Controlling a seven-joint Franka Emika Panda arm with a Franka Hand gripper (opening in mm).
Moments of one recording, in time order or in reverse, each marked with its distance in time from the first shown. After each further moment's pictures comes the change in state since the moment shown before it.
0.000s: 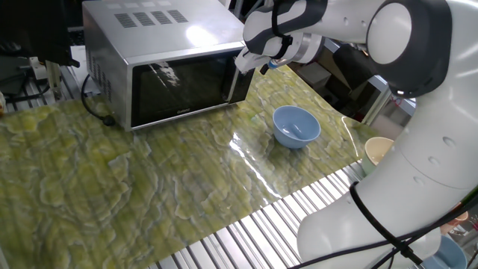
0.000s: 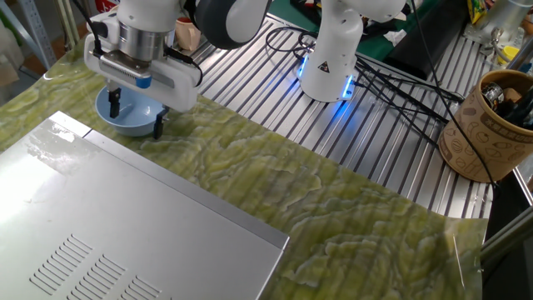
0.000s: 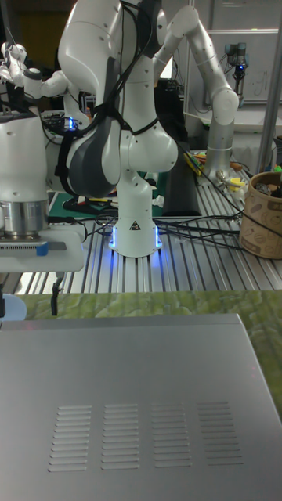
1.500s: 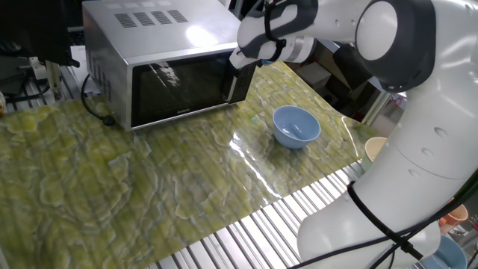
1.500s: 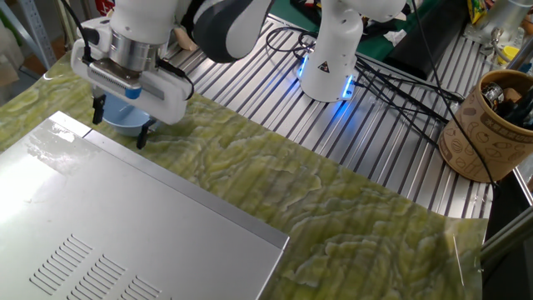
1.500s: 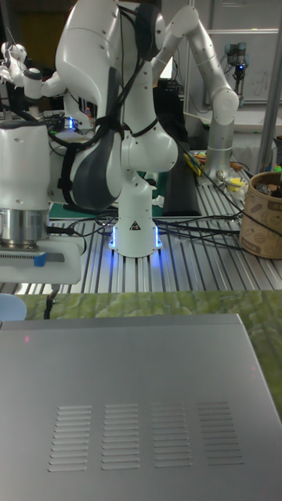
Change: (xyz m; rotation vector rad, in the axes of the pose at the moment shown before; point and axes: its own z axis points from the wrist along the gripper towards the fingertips) arm -0.027 -0.009 0.009 0.079 -0.046 -0.020
